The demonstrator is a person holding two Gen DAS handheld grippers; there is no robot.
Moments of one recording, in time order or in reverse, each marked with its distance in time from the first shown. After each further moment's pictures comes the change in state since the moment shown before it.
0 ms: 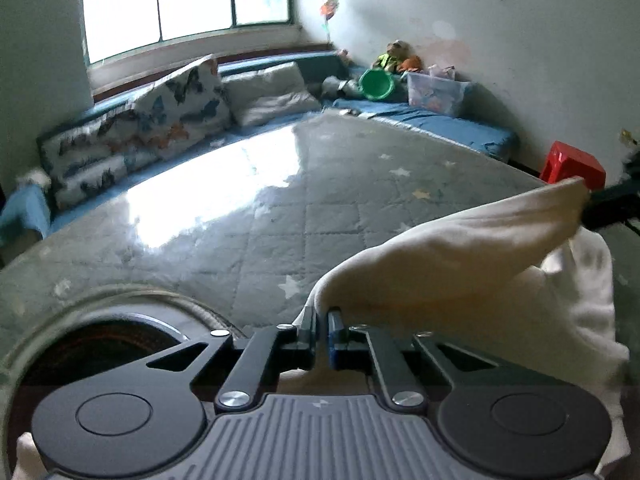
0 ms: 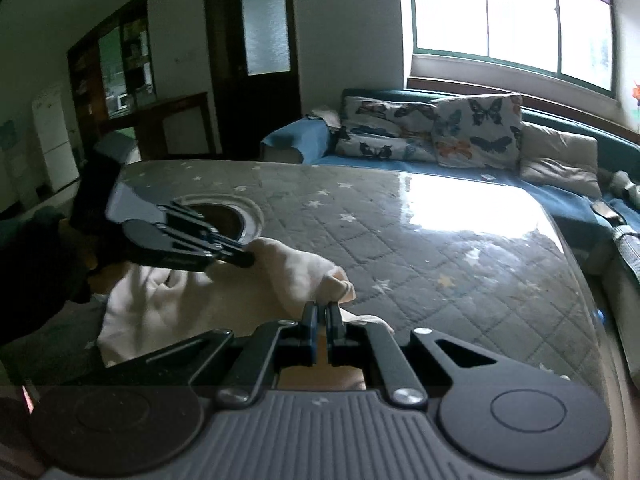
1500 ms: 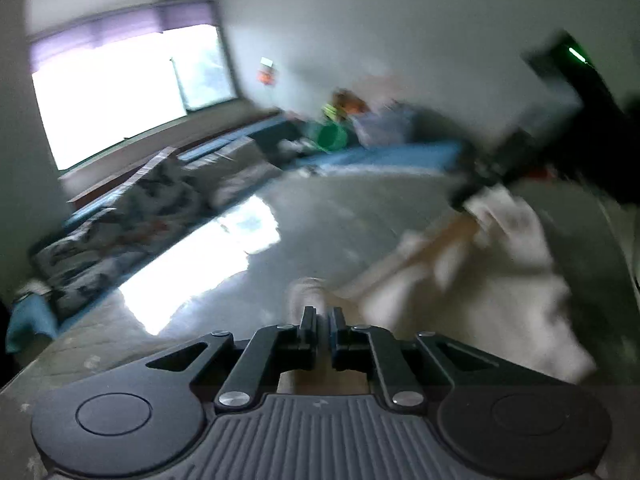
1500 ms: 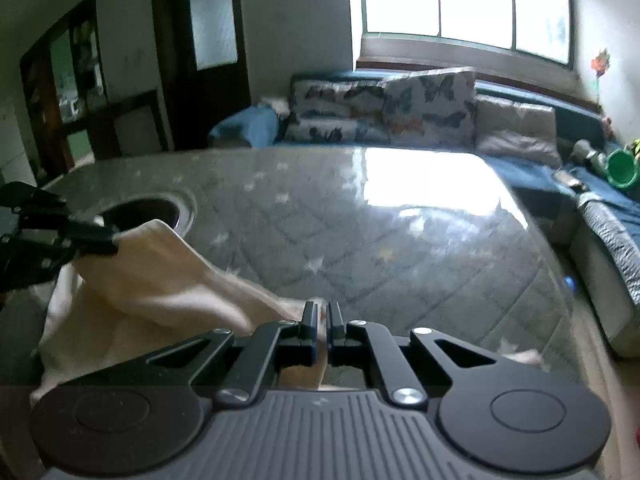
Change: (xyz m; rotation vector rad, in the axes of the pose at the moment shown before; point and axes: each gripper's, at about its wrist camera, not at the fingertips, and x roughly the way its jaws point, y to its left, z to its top) left arm -0.057 -0.033 -0.040 0.267 -0.165 -0.036; right arm 0.027 -0.040 -0.017 0.084 0.057 -0.100
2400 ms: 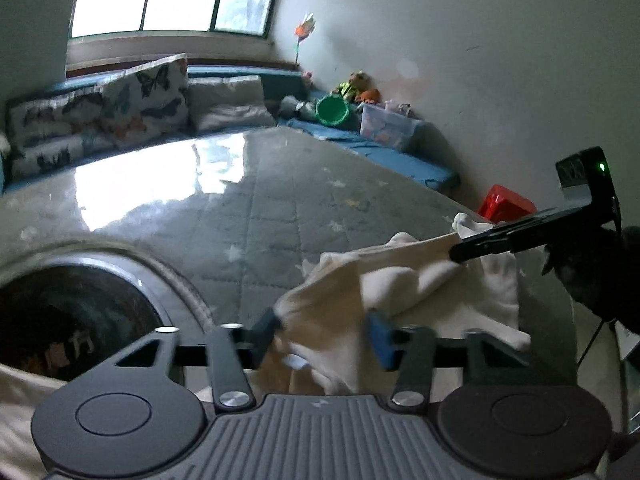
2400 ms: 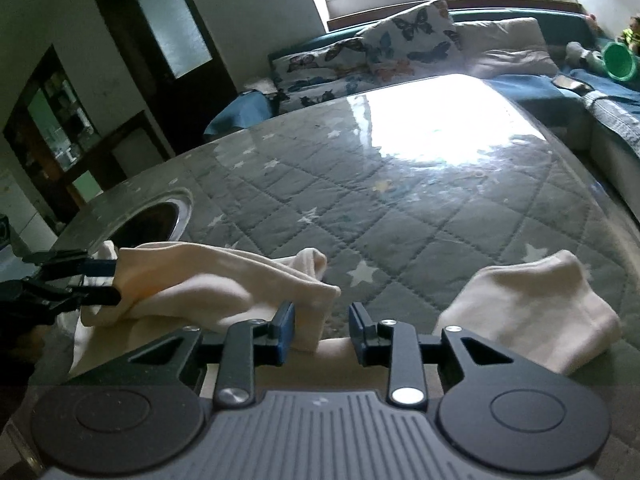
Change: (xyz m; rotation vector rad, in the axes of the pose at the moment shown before) left arm 0.007 0.057 -0.015 -0.415 0.059 -0.162; right arm 0.017 -0.041 -0.023 0.248 0.066 0.112
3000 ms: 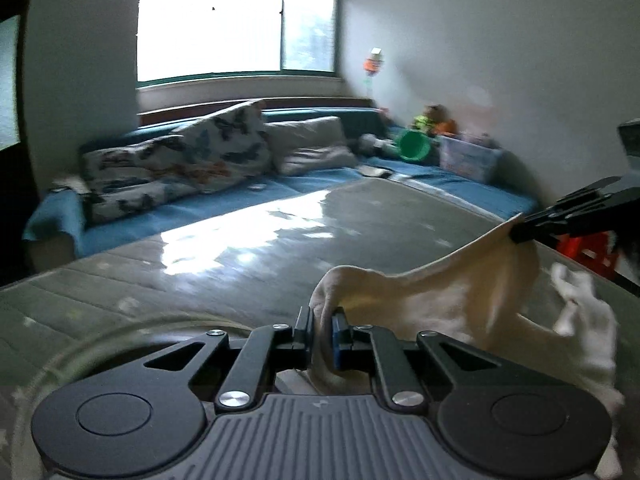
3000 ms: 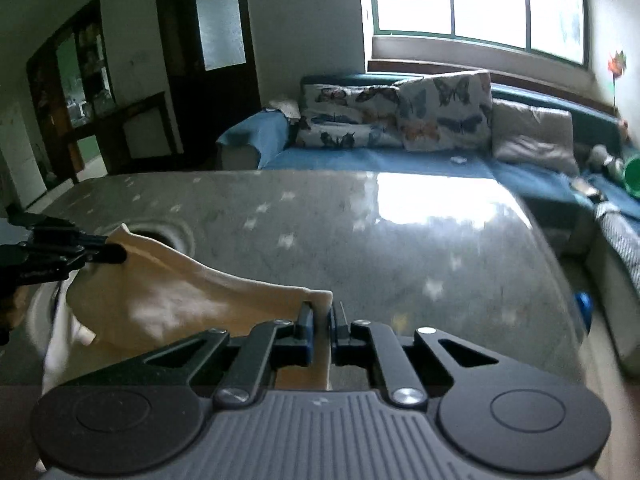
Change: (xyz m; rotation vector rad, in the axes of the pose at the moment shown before) left arm 0.004 0.034 0.046 0.006 -0.102 0.301; right arm 0.021 0.053 0.096 -0.271 -0.077 -0.089
